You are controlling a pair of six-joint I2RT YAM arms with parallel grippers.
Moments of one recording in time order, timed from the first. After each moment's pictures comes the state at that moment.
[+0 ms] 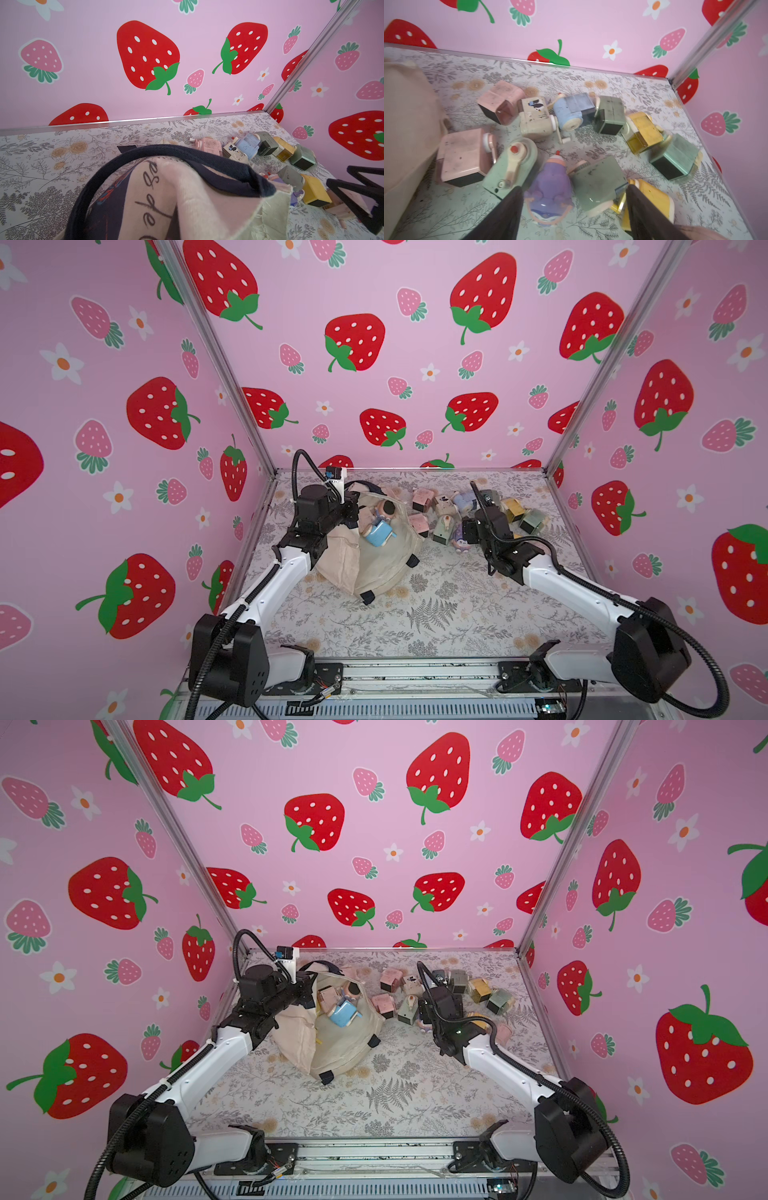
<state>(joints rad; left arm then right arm) -0.21 1.30 0.94 0.08 0.25 -0.15 0.68 1.31 0.88 -0.10 0.55 0.11</state>
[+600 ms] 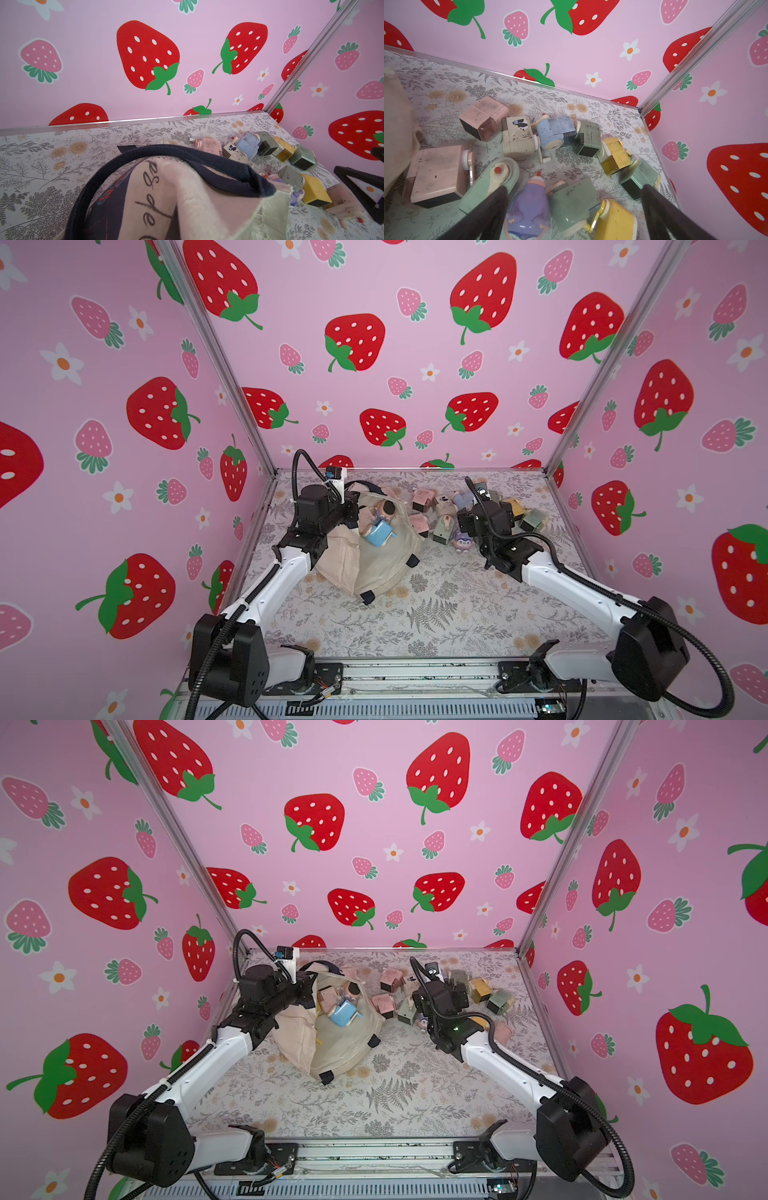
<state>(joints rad) -0.21 1.30 0.94 0.08 0.25 -0.15 0.70 1.33 0.92 -0.03 0.68 -0.05</state>
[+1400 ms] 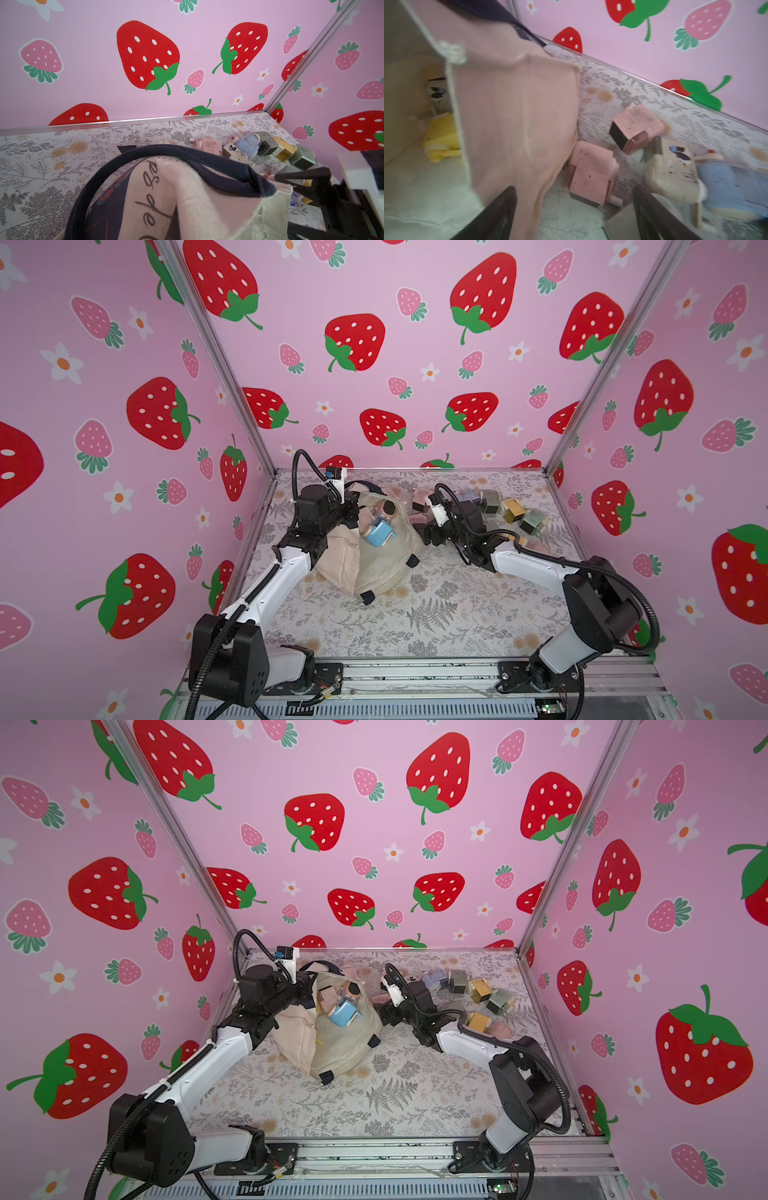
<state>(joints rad) -0.21 1.30 0.94 0.08 0.25 -0.15 0.73 1.61 0.95 0.23 -0.13 -0.02</state>
